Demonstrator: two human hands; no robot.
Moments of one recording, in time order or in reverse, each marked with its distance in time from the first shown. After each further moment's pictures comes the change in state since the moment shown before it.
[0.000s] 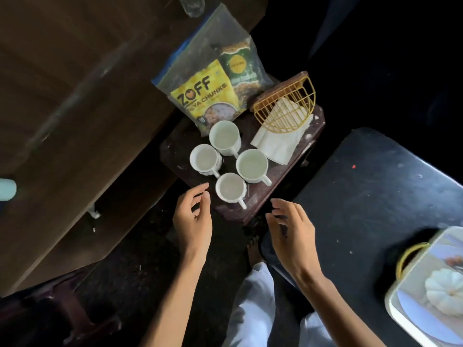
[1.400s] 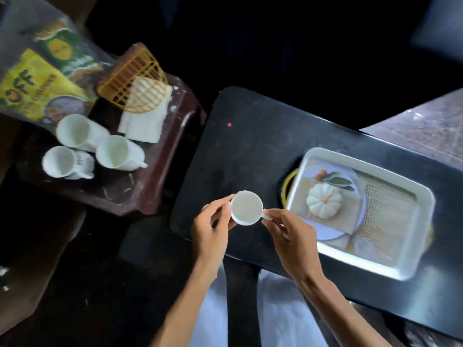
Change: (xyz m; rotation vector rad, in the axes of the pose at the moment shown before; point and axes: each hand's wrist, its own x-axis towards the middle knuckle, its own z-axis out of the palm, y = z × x) left_hand -0.184 0.009 0.149 -0.189 -0.600 -0.166; right_hand -0.121 0.103 -0.165 -0.059 0.258 0.163
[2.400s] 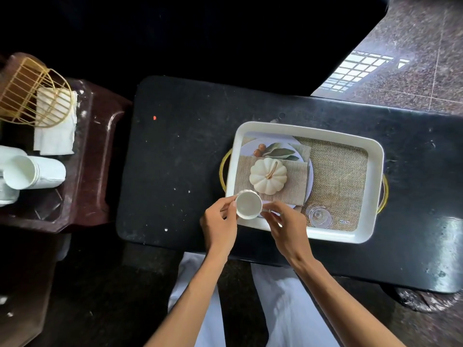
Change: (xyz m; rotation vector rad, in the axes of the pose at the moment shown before) left_hand -0.020 -0.077 0.140 0.441 -0.025 -0.088; right_hand -0.021 0.134 -0.074 0.092 0.040 0.214
